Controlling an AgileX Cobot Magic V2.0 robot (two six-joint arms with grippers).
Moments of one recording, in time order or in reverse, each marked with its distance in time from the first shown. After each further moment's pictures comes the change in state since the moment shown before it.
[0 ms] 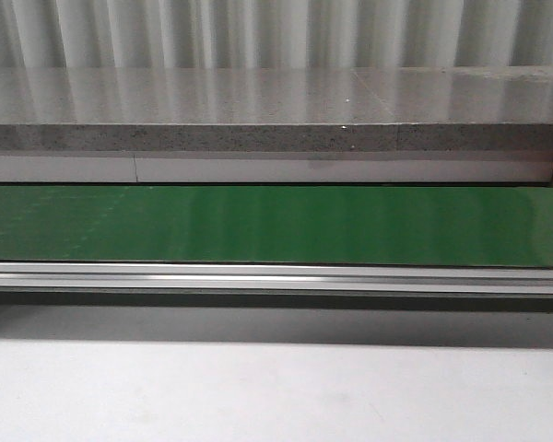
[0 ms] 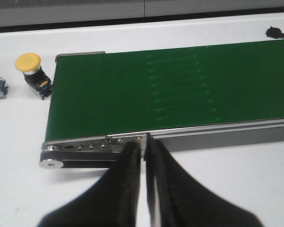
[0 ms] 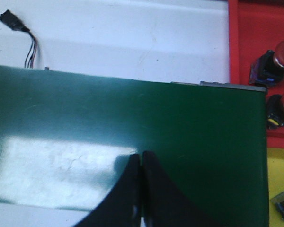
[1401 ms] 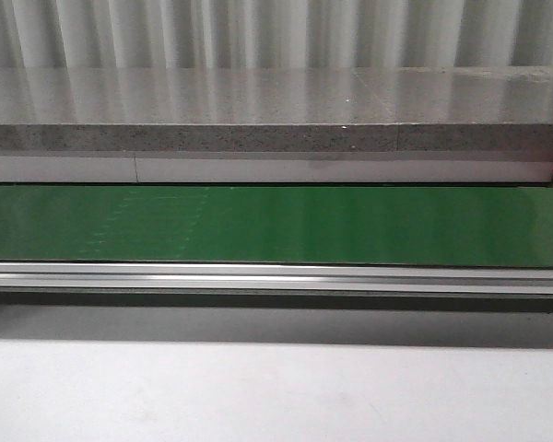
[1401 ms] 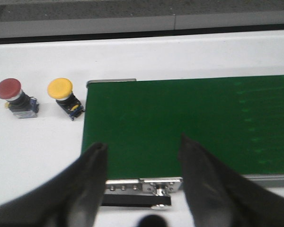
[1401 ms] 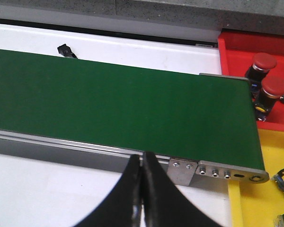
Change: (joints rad) left arm 0.097 0.336 -0.274 0.037 0.007 0.000; right arm 0.048 -0.821 0.597 0.000 -0.190 -0.010
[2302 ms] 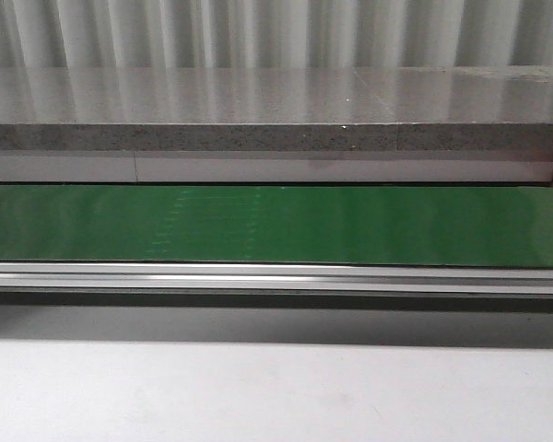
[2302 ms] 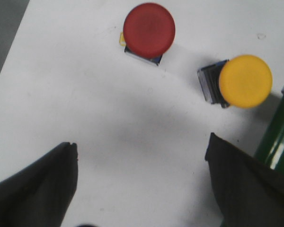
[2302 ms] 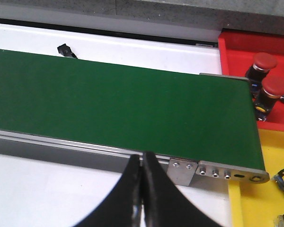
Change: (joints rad) left arm 0.404 0.973 -0.718 0.024 0.362 -0.067; right arm 0.000 0.000 0.000 0.000 0.000 0.000
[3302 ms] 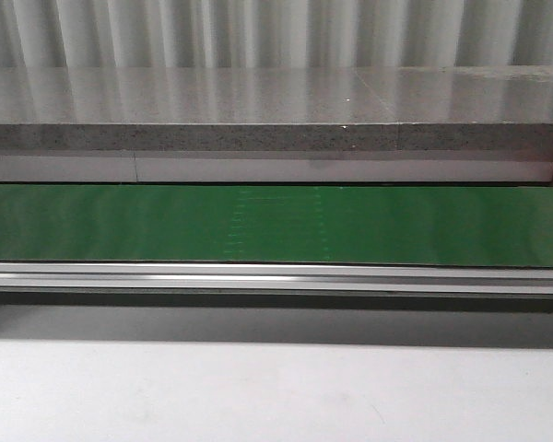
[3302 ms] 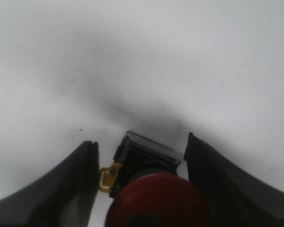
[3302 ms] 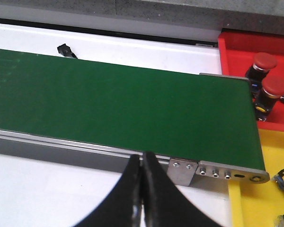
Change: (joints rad) left arm 0.000 0.412 -0.325 -0.085 -0.069 -0.014; right arm 0.000 0.000 0.000 0.000 0.000 0.000
